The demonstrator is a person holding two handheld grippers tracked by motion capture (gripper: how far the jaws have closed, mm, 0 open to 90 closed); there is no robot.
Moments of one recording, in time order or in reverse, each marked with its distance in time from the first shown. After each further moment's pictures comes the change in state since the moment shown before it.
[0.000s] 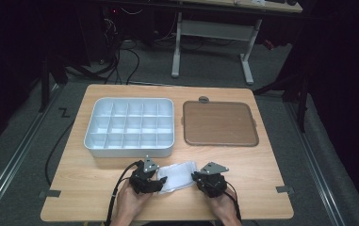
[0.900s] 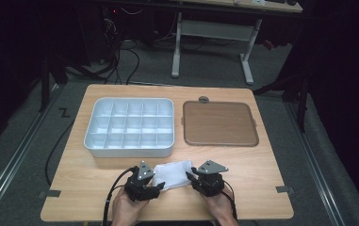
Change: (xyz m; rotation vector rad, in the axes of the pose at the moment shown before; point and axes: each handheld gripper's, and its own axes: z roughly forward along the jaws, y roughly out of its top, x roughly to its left) left arm -0.013 -0.007 -0.028 0.003 -0.029 -0.013; right arm 0.010 0.017 -0.011 -0.090 0.004 -0.002
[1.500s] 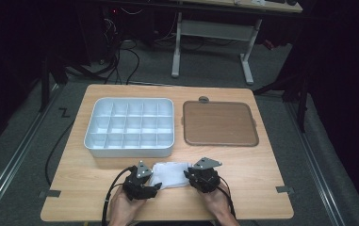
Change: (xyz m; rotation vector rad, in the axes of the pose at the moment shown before) left arm 0.016 0.001 0.000 0.030 0.014 -0.030; right arm -0.004 0.001 0.020 0.074 0.035 -0.001
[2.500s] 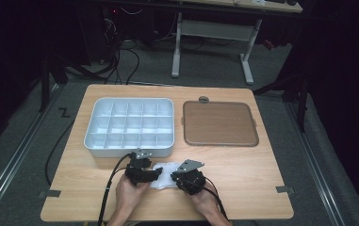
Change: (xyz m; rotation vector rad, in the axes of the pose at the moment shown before) left arm 0.013 0.030 0.038 -0.040 0.082 -0.115; right arm 0.031 0.013 0.025 0.040 0.091 -0.099
